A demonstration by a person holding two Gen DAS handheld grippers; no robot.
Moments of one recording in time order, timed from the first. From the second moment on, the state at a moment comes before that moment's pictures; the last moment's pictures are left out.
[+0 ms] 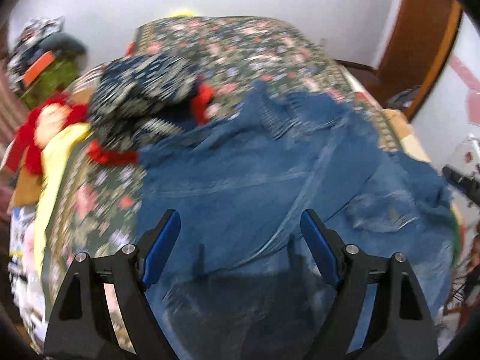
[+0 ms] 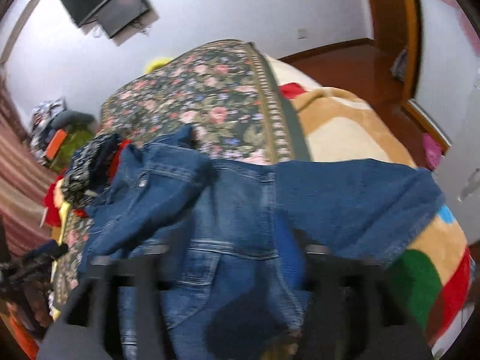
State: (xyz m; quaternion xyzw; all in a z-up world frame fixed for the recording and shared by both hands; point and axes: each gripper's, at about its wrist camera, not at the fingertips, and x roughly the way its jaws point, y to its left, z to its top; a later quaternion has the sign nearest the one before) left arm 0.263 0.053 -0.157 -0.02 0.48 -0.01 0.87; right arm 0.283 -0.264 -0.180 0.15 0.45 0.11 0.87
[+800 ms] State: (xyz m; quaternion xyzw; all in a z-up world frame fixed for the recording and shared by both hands) left arm 0.446 -0.065 -0.219 -0.07 0.56 -0.17 0.81; right arm 0.272 -0.325 -0.205 0.18 0.48 0.04 0.86
